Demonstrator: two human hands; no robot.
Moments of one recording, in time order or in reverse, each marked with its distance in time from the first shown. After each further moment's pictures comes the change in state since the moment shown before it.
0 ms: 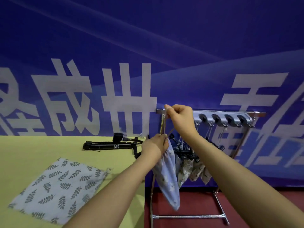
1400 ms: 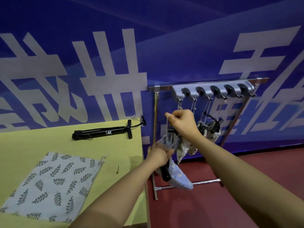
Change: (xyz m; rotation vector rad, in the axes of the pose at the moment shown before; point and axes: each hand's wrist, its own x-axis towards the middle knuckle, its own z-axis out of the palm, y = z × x) left_hand 0.025 -0.007 0.117 0.002 -0.438 -0.057; right_hand -0.025 0.102 -0.010 -0.165 -0.086 0.230
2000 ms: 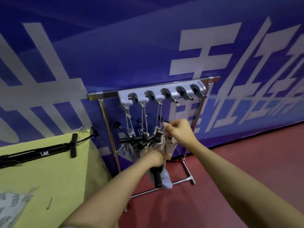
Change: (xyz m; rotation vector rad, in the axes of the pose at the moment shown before) left_hand 0.075 0.192 0.012 0.064 -0.172 0.197; right_hand 0.036 0.139 -0.164 -0.091 0.038 0.210
